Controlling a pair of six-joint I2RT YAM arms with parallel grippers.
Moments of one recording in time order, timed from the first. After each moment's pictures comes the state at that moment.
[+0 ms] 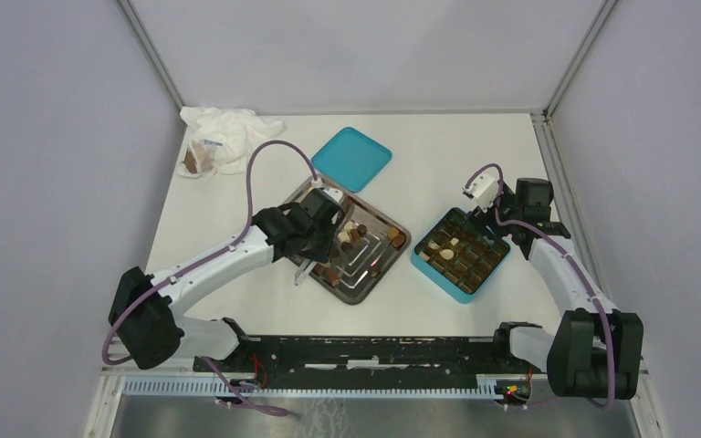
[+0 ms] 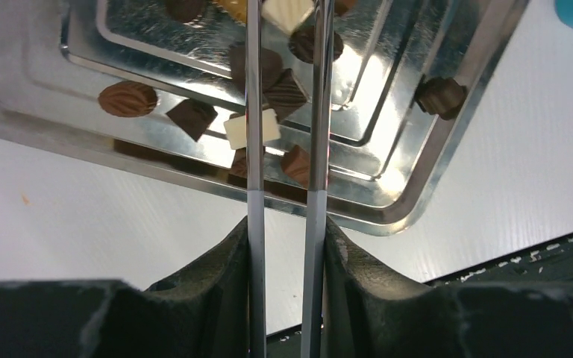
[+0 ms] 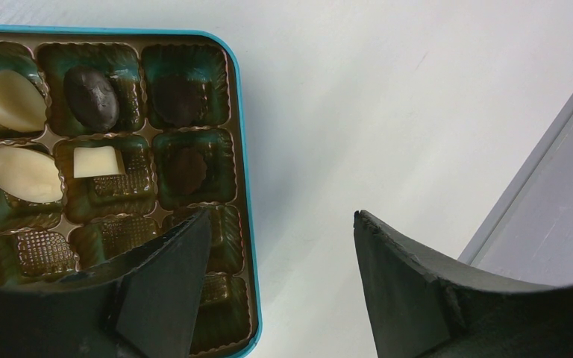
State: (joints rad) left arm -0.82 1.32 1.02 -0.76 -0.18 -0.40; right arm -0.05 1.16 0.70 -0.31 -0.30 -0.81
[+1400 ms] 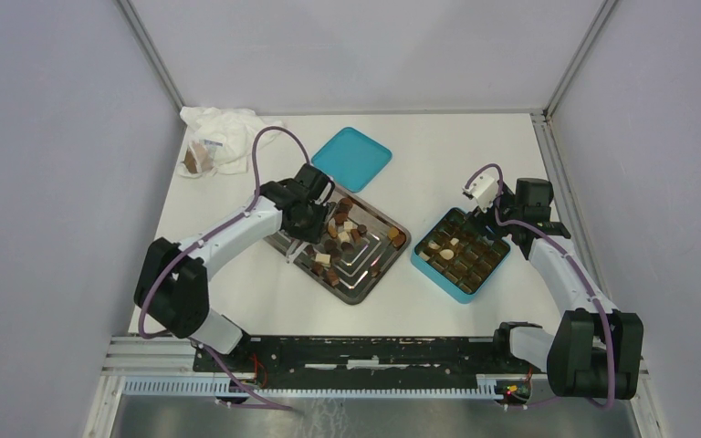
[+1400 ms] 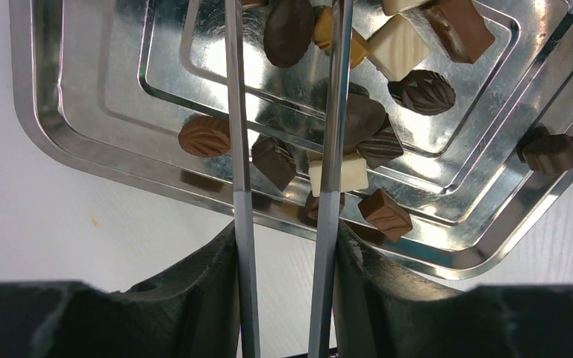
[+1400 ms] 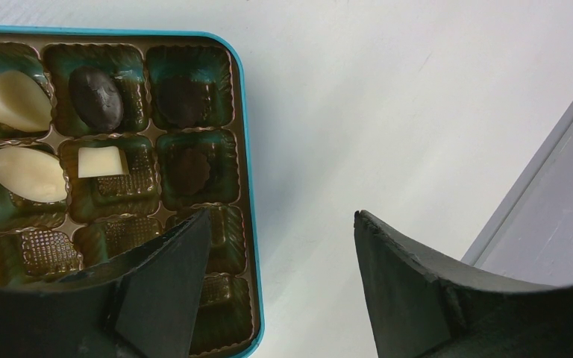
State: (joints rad) left arm -0.58 1.51 1.12 -0.79 -0.12 -0.23; right arm -0.05 1.16 0.70 -0.31 -0.31 -0.81
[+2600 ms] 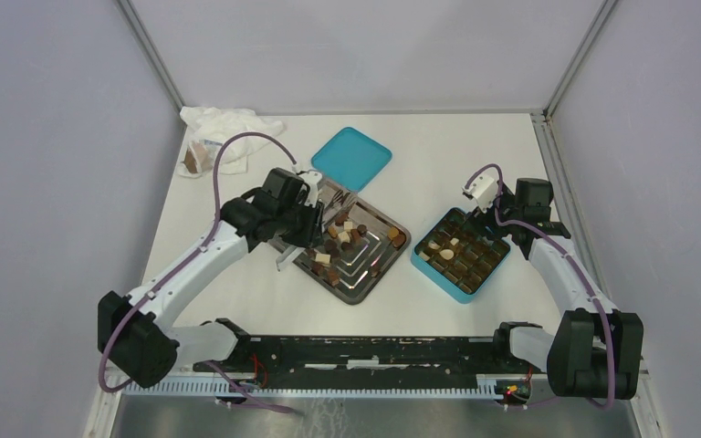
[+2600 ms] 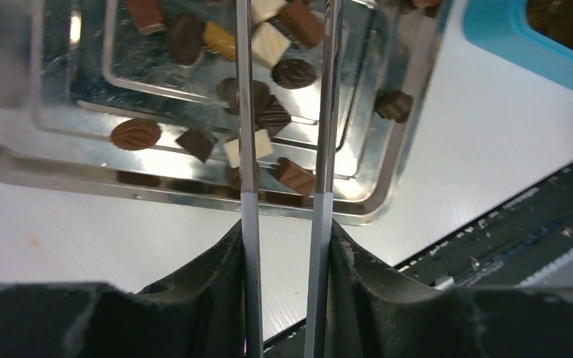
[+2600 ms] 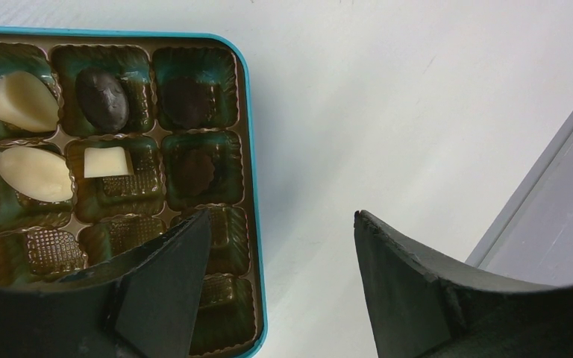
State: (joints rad) left arm -0.57 1.25 1.06 -0.76 0.09 -0.21; right arm -0.05 1.16 0.70 -0.32 -0.32 -0.81
